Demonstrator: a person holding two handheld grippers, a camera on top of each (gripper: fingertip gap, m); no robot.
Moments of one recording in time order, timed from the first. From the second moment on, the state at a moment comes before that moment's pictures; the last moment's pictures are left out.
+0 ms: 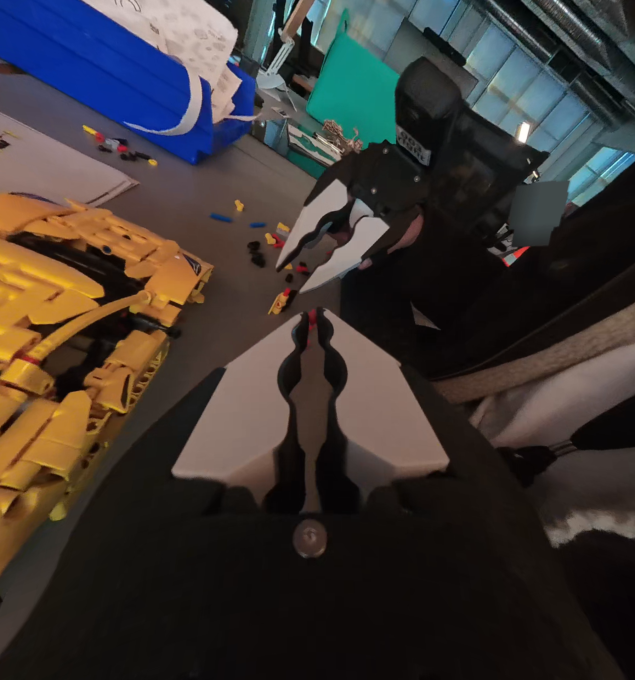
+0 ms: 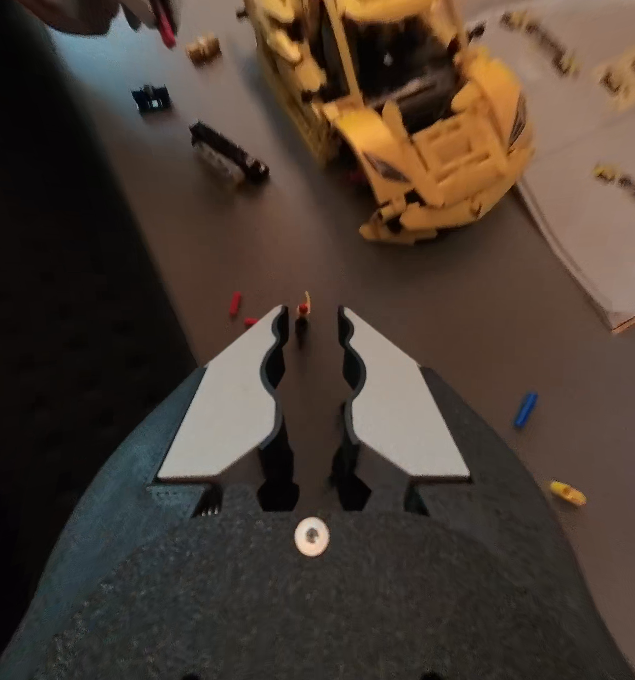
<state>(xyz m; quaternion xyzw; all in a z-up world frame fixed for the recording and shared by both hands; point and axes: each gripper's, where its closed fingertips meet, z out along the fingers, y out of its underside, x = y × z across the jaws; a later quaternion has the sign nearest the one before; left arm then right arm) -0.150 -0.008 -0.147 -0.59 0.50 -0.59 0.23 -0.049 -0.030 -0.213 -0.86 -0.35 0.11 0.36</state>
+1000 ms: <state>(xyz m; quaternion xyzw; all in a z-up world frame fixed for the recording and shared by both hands) -0.181 0.014 -0.070 -0.49 0.41 -0.66 0.41 -0.177 0.021 -0.073 -0.59 -0.13 0.63 0.48</state>
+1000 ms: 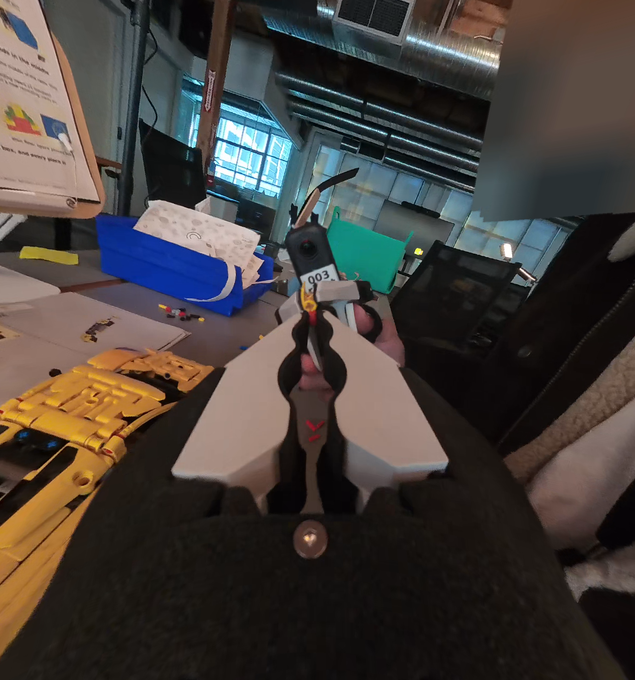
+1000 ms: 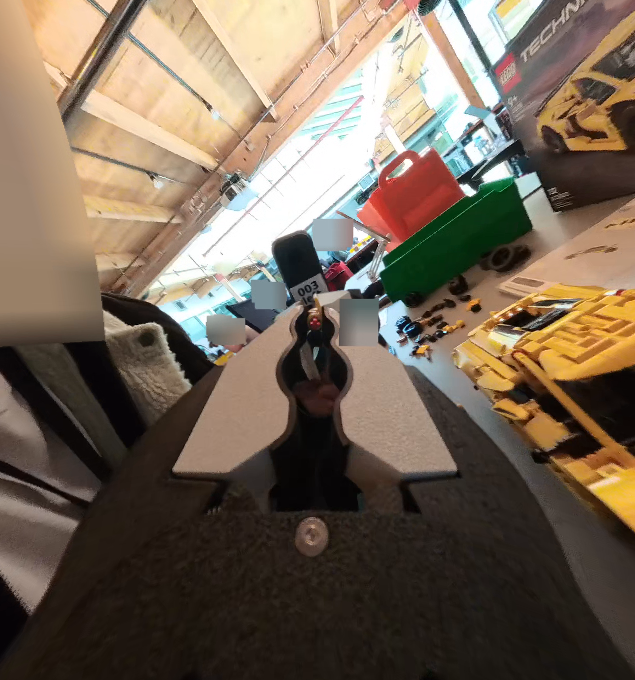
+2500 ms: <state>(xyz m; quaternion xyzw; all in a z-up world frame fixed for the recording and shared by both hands) -0.173 0.014 -0.088 -0.51 0.47 -0.57 0.44 -0.177 0.021 -0.087 -0.59 -0.11 0.67 0.43</state>
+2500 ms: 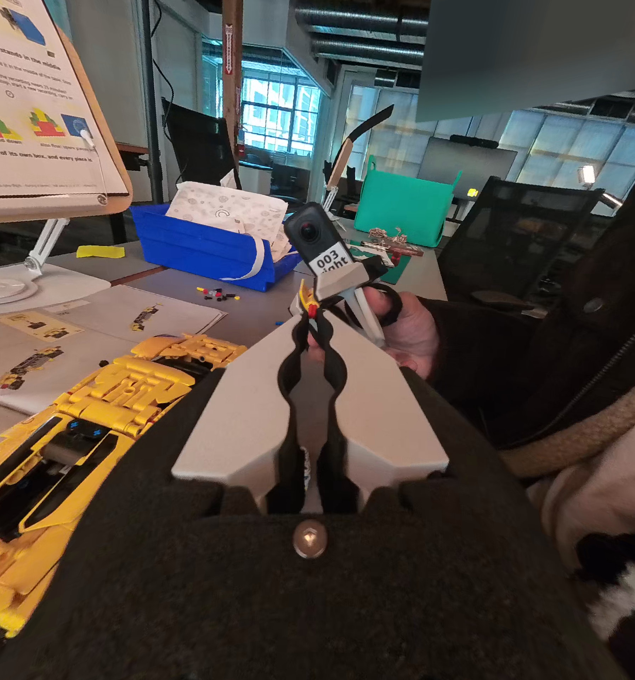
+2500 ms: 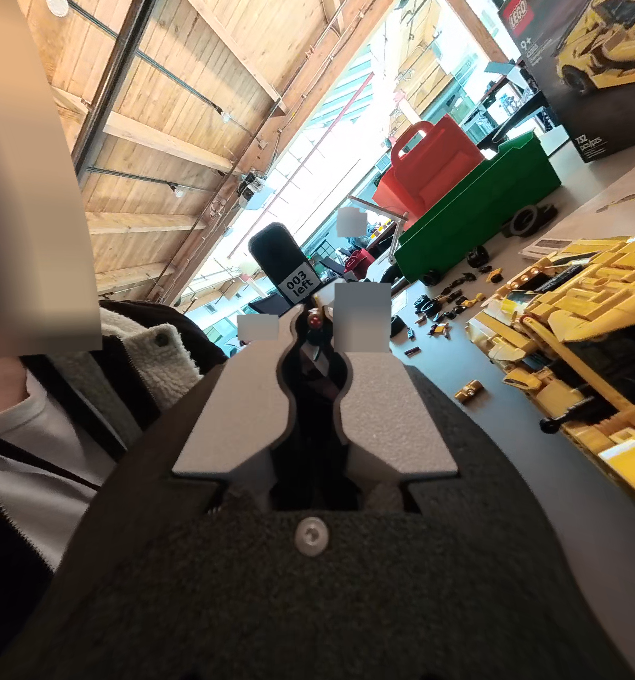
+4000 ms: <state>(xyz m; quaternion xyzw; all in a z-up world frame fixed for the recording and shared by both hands) -0.189 0.057 -0.104 -0.58 0.40 -0.57 0.42 -0.133 0.055 -0.114 -0.69 -0.12 0.35 0.61</state>
